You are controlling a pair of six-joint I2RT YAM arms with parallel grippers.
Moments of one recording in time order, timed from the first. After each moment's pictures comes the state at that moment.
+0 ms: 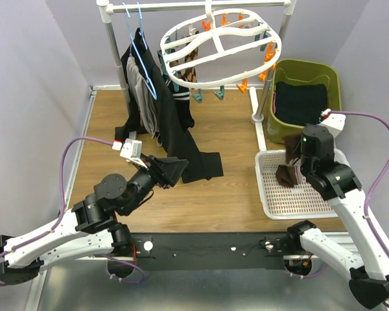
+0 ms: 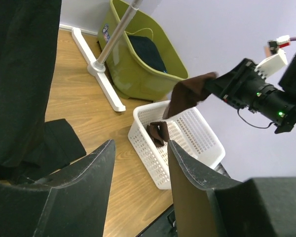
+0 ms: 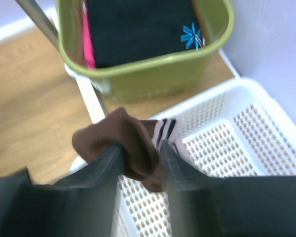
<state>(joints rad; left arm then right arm) -1.16 0.56 0.75 -0.13 -0.50 -0.63 0.37 0.83 1.03 -0.66 0.71 0.40</state>
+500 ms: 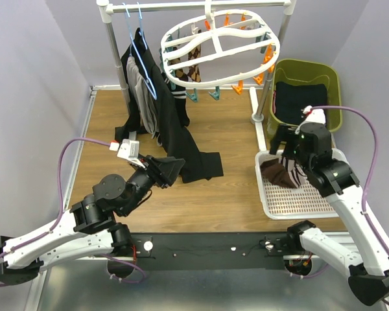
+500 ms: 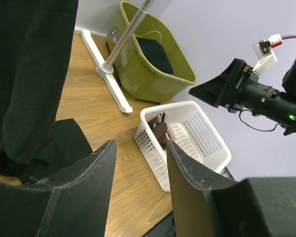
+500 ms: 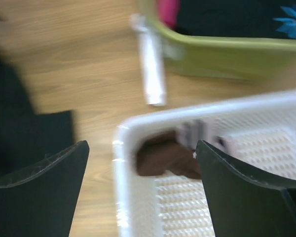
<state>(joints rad) -1.16 0.55 0.76 -0.17 -0.54 -0.63 0.37 0.88 1.05 -0.71 0.42 0.34</state>
